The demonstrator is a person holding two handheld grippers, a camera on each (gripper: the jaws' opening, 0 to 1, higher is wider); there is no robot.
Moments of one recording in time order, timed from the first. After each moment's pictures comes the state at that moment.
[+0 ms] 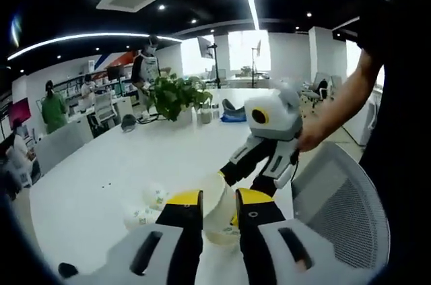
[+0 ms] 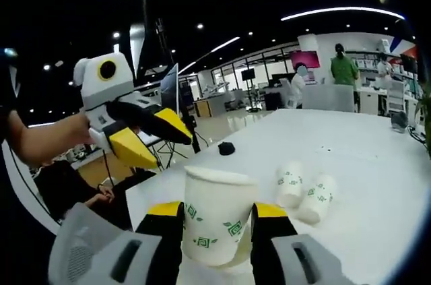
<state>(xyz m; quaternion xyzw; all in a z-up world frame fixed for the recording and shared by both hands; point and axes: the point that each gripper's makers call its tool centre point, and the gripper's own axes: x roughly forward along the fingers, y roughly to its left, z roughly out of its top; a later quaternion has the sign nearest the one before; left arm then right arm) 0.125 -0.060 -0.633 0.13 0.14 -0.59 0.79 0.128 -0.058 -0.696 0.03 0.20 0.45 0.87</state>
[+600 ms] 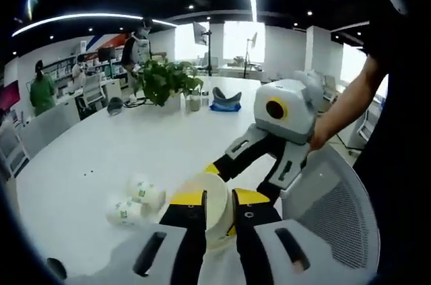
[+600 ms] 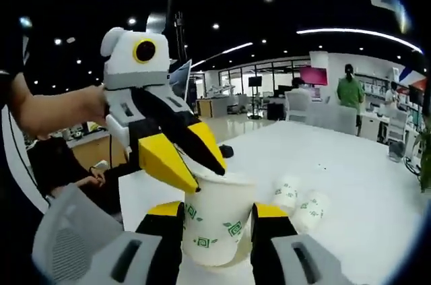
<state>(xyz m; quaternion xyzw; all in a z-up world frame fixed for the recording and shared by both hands) 0.123 -0.080 -0.652 0.12 0.20 -0.61 0.76 0.129 -0.059 -0.693 -0.07 0.15 0.44 0.88</state>
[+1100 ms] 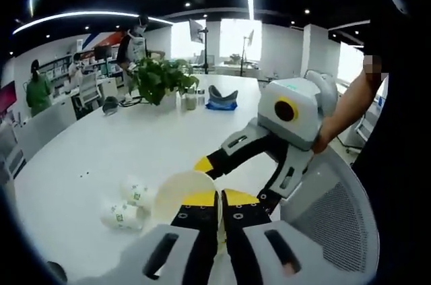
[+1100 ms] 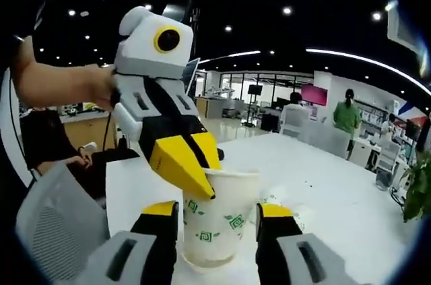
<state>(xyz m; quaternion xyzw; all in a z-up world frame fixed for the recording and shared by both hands) 0.117 -0.089 -0.647 0.12 0.19 -0.61 0.76 0.129 -0.062 -0.689 -0.11 0.12 0.43 0.89</state>
